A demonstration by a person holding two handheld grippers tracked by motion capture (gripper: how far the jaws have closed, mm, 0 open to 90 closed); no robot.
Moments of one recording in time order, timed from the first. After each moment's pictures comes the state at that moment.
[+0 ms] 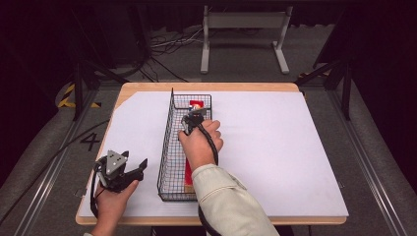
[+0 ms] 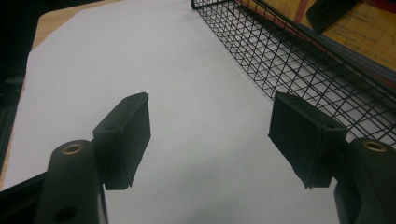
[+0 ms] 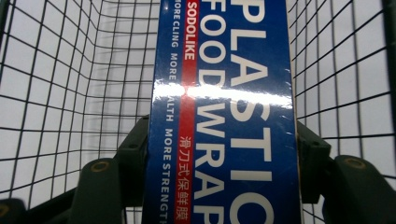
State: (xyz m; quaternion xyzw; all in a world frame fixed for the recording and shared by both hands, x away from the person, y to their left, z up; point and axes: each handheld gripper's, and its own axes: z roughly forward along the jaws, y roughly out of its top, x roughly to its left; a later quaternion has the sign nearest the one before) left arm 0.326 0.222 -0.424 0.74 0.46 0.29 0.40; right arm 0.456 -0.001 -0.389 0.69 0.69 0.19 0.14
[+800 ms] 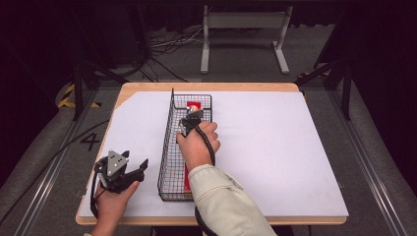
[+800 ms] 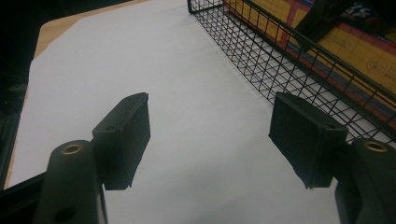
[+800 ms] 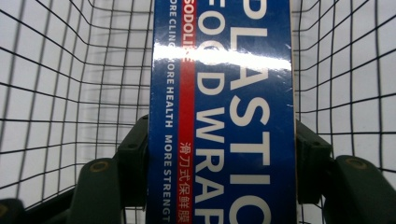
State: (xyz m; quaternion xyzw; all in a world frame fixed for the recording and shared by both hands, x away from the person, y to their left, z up) left arm 0.324 0.221 -0.422 0.74 0.46 0.29 0.40; right arm 0.459 0.005 -0.402 0.69 0.70 0.16 0.13
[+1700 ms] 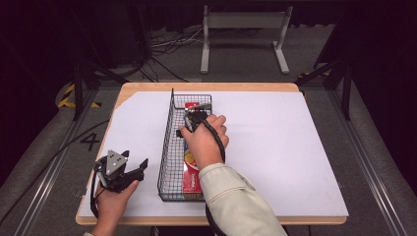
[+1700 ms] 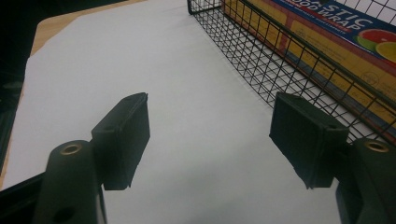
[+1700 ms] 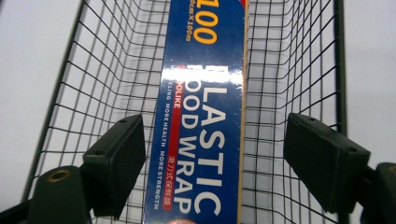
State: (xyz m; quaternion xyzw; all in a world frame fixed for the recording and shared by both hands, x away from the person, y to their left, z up) left arm 0.326 0.222 -0.423 0.73 0.46 0.29 0.41; right arm 0.451 -0.017 -0.364 0.65 0.71 0.24 0.14
